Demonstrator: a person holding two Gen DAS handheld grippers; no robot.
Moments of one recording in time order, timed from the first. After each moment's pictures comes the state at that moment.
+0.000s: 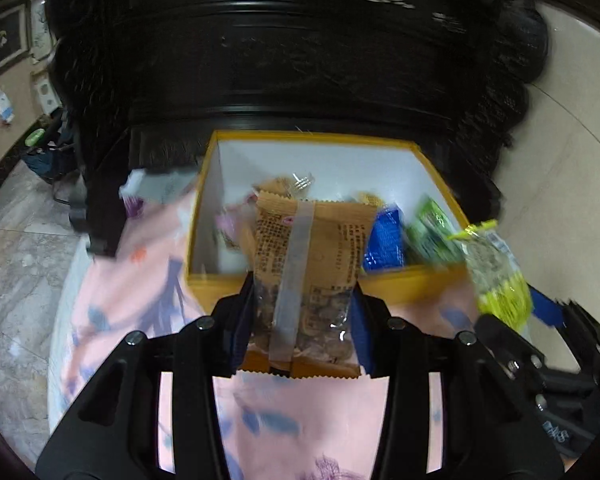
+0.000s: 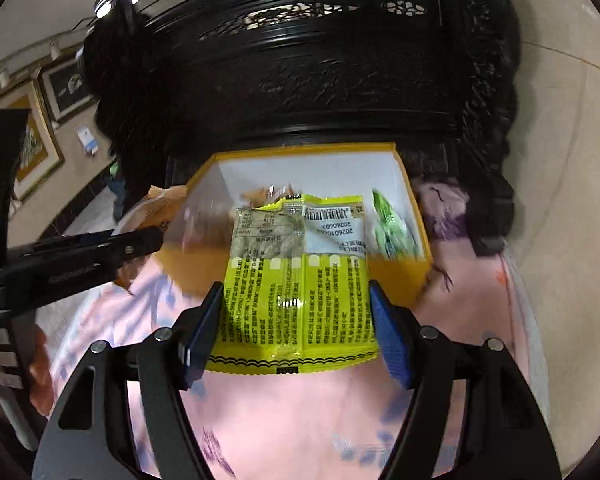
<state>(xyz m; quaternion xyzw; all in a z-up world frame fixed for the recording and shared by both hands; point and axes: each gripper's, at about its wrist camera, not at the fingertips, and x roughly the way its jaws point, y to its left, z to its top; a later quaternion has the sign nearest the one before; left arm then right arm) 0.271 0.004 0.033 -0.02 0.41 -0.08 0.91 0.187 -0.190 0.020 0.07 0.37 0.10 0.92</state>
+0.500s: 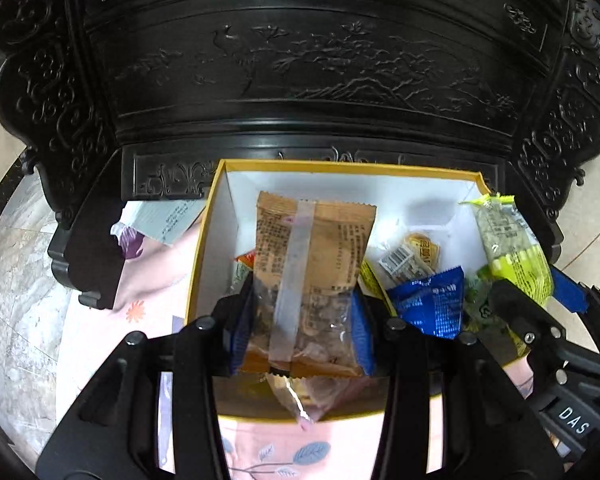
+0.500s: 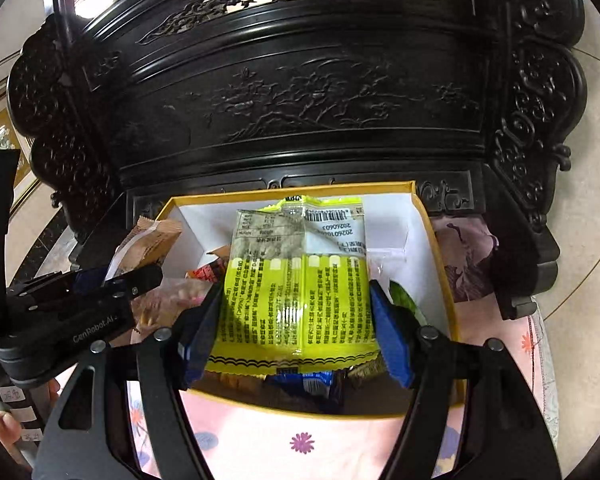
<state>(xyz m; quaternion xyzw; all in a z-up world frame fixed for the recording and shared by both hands) 0.369 -0.001 0.013 -0.01 0.43 -0.05 0.90 0.289 -0.179 0.011 0.05 0.37 0.07 0.93</state>
